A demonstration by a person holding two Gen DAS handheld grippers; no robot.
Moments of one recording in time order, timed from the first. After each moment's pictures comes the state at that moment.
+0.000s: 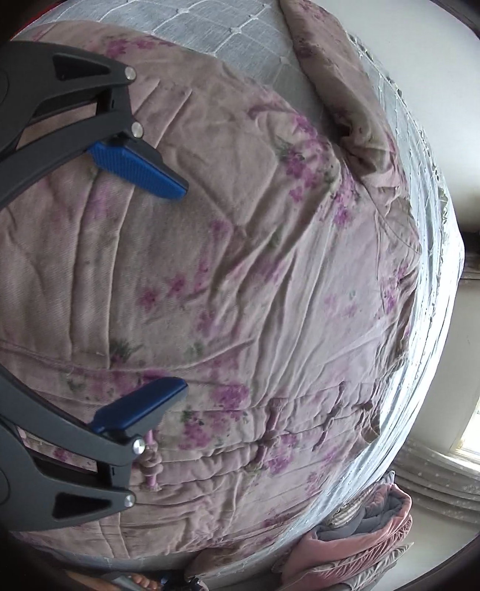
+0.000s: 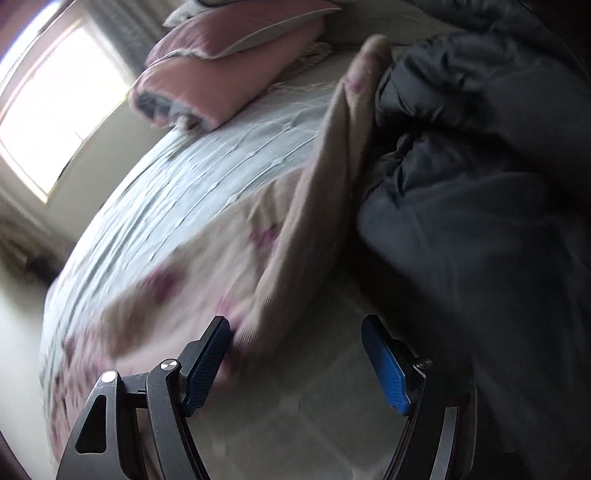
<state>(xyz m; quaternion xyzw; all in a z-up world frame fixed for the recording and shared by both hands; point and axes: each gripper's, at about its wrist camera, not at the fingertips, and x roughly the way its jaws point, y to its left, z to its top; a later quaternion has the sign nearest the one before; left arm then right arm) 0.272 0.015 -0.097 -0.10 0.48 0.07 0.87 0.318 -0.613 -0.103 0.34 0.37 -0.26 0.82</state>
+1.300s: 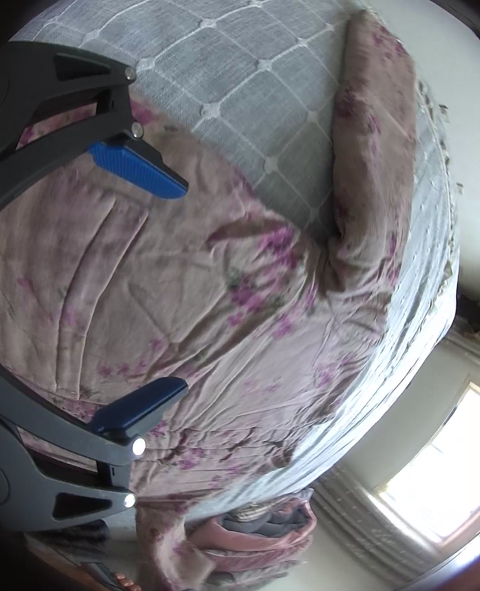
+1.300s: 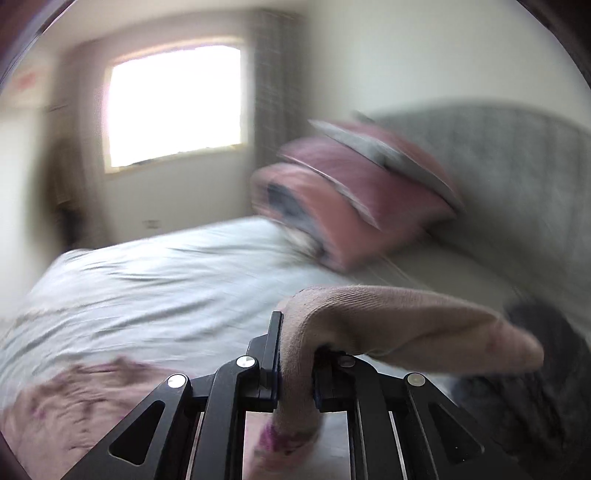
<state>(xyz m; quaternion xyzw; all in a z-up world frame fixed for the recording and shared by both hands) 0.259 0.134 -0.077 -0.28 0.45 0.09 0.85 0.390 -0.341 0.120 0.01 0.20 -0.18 0.96</state>
